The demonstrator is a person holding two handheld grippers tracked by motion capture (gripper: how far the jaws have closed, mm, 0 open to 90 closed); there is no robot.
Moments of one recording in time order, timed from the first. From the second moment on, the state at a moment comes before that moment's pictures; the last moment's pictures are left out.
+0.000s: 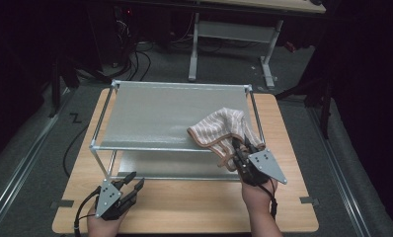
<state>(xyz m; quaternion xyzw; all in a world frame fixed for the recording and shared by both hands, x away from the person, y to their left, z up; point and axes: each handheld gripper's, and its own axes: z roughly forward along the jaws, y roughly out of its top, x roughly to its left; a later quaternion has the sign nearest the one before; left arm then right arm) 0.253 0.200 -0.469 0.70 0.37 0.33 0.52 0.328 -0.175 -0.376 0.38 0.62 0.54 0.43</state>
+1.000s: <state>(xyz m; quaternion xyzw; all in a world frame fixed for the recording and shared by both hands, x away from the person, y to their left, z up) 0.292 0.134 -0.467 0.73 0.29 0.26 0.56 0.250 -0.318 -0.381 0.52 0.53 0.45 0.50</state>
